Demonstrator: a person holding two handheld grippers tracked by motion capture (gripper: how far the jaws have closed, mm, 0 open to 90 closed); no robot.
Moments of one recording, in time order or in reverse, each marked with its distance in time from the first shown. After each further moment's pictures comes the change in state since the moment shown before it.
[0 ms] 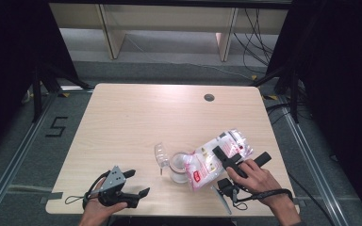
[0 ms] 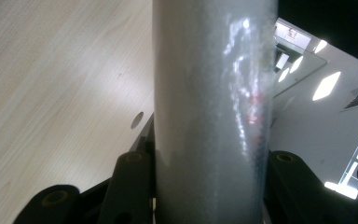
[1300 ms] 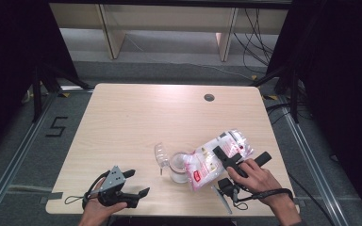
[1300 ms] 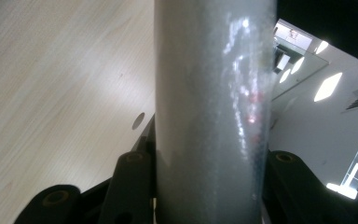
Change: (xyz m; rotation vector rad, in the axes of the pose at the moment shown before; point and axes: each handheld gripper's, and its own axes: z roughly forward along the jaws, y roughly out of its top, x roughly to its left) left arm 0.000 0.000 0.000 -0.013 -0.003 -0.004; right arm 0.000 -0.001 0.000 -0.003 0.006 0.005
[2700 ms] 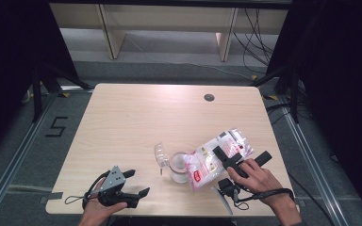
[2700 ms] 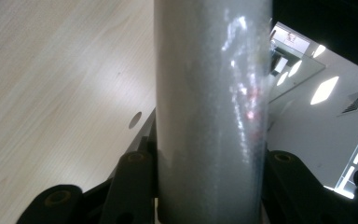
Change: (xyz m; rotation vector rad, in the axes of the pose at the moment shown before) left arm -0.001 -0.001 0.000 0.003 0.003 -0.025; right arm -0.002 -0.001 -0.002 -0.005 -0.011 -0.023
